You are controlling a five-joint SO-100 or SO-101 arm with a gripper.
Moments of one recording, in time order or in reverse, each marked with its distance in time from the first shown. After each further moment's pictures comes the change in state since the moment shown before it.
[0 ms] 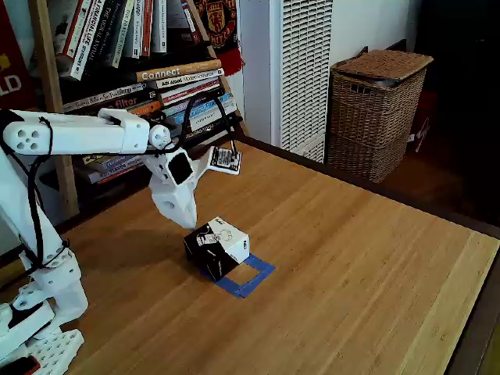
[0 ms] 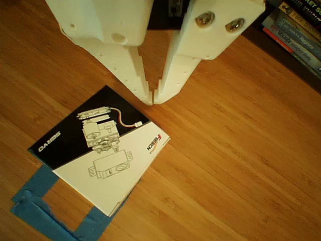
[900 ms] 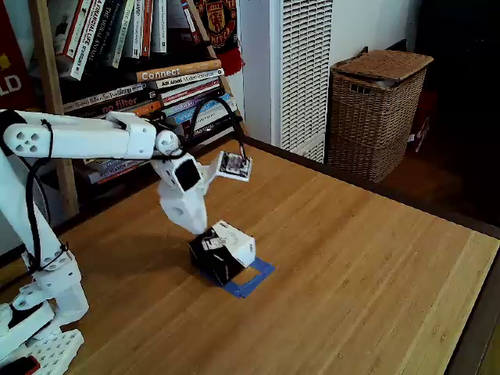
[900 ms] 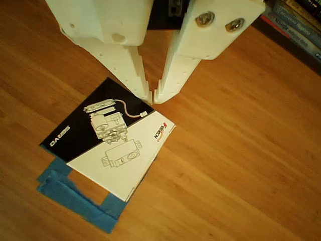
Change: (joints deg) arm 5.4 -0.7 0.2 -1.1 -2.8
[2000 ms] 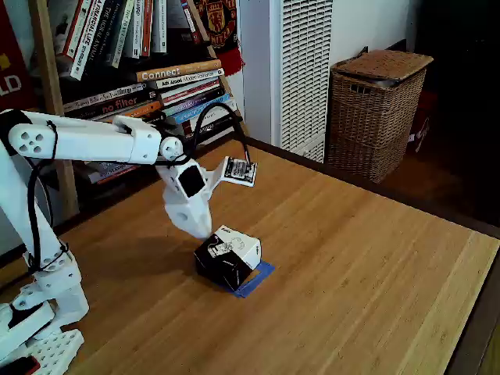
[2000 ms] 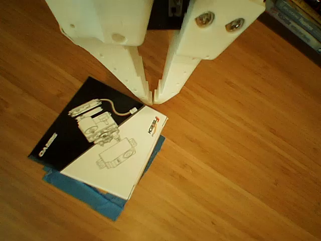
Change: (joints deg) arm 2.0 -1.1 0.1 -1.8 -1.8
